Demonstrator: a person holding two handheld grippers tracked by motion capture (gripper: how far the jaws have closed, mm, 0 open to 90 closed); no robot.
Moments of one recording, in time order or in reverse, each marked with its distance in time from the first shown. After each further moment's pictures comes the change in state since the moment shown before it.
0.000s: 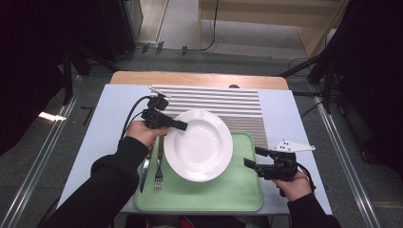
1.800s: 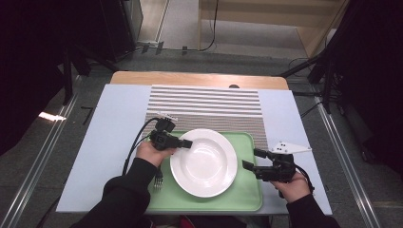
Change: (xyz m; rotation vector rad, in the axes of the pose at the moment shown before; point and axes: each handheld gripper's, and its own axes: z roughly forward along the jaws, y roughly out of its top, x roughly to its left) left arm 0.016 -0.050 0.051 -0.028 0.030 0.032; right arm 0.005 -0.003 0.004 0.025 -0.009 -0.015
